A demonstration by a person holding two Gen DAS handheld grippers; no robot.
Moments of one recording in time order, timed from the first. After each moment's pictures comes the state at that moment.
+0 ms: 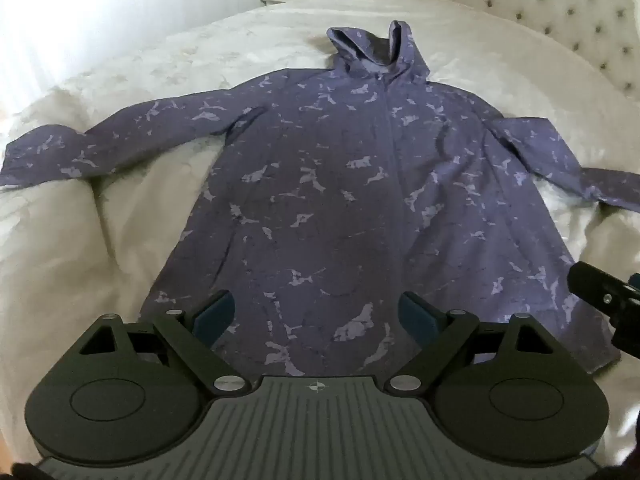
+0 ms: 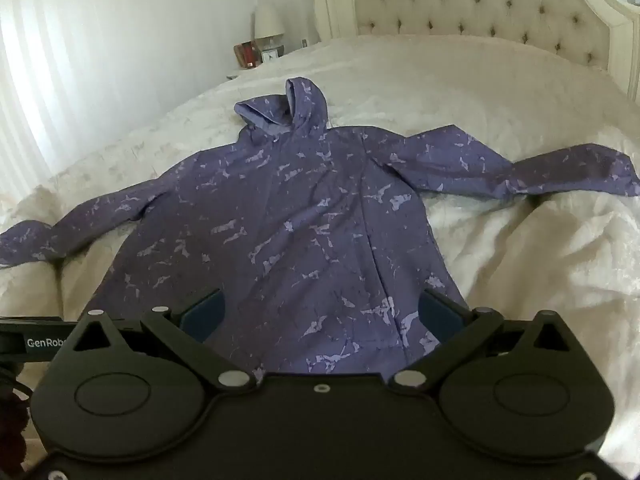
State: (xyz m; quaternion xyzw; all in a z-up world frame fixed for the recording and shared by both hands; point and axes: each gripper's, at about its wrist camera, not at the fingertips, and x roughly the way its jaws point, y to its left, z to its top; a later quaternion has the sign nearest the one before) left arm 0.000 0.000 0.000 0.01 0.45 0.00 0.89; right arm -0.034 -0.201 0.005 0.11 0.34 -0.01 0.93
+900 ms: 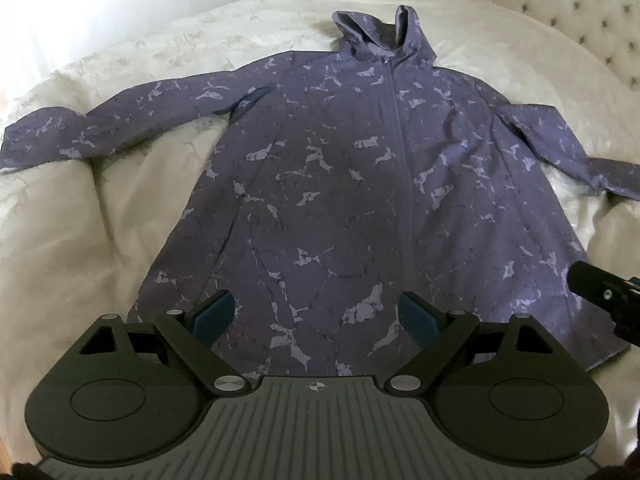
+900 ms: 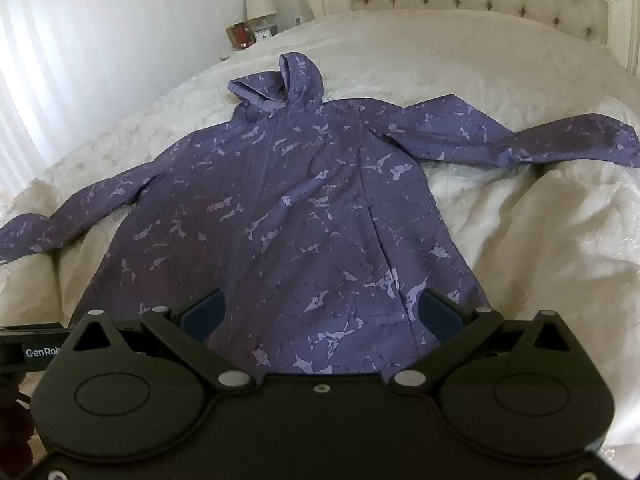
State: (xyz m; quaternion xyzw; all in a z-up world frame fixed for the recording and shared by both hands) left arm 0.003 0.009 -0.010 0.00 0.47 0.00 0.88; right arm -0.030 -0.199 -0.013 0.13 0.37 -0.01 0.92
